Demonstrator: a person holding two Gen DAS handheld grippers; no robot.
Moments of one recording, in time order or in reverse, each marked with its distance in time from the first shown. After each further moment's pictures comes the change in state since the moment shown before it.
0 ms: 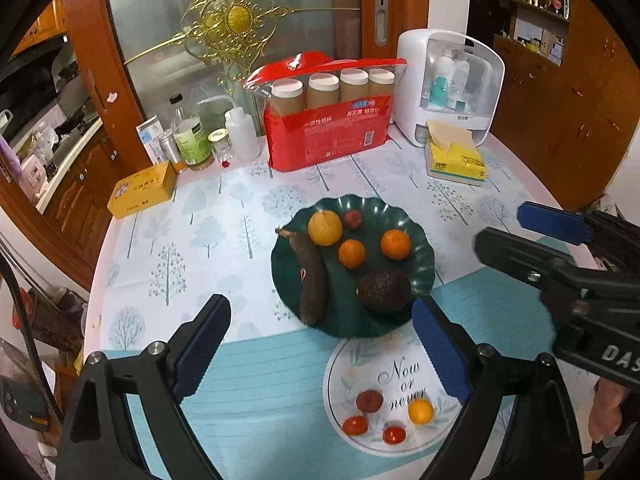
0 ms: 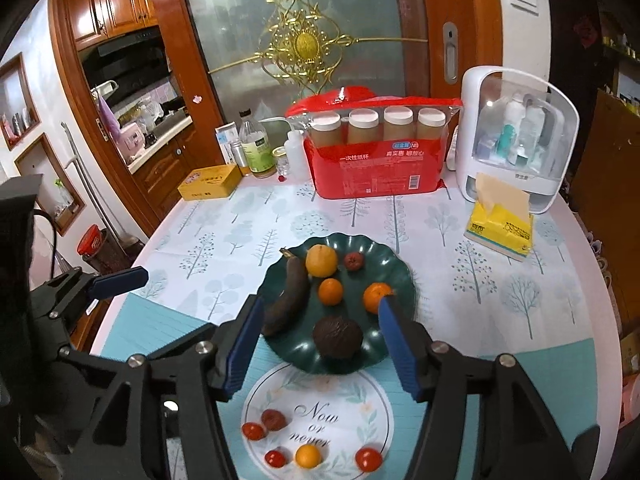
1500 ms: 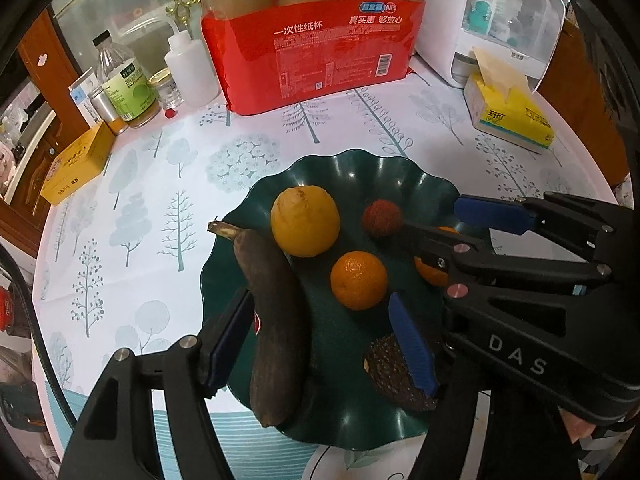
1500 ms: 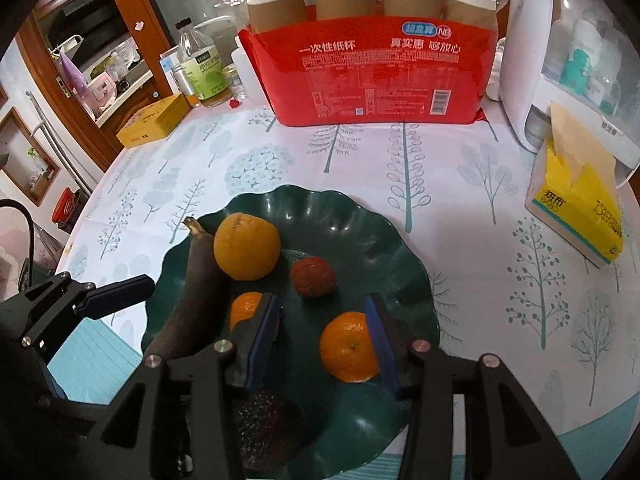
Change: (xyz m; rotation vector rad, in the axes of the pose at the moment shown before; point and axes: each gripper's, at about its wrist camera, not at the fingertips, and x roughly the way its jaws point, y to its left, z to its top) left arm 0.207 -0.020 0.039 -0.002 0.191 0.003; right arm 0.218 -0.063 0.016 -0.020 0.244 0.020
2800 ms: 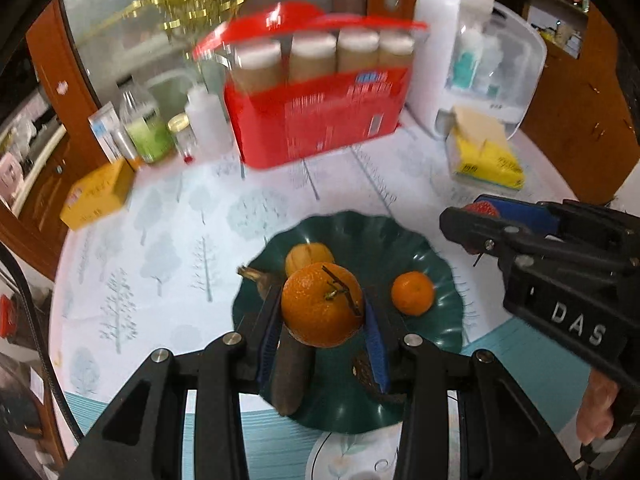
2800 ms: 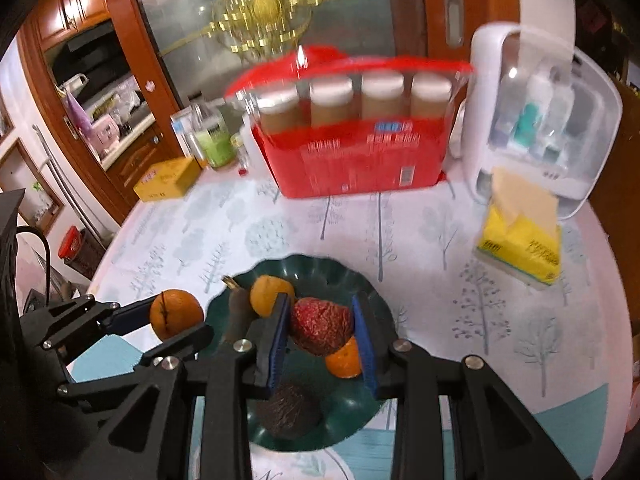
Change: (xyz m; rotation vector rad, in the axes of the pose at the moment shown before) left arm -0.062 0.007 0.021 -0.012 -0.104 -0.021; right arm -0.090 0.004 0.021 0.041 -0.128 -0.027
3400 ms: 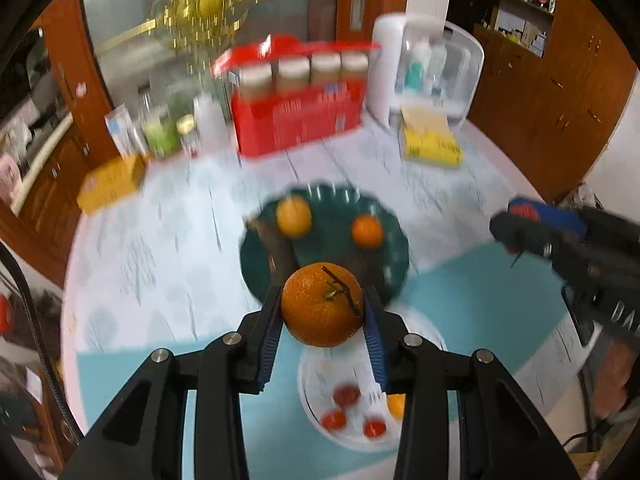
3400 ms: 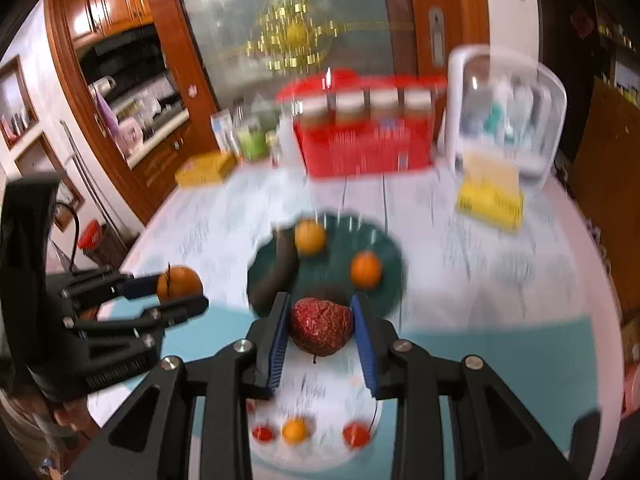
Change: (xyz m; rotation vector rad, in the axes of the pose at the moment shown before) left arm -0.133 0.000 -0.064 0.054 -0.065 -0.065; right arm -0.140 0.033 -0.080 -0.010 -0.101 0.017
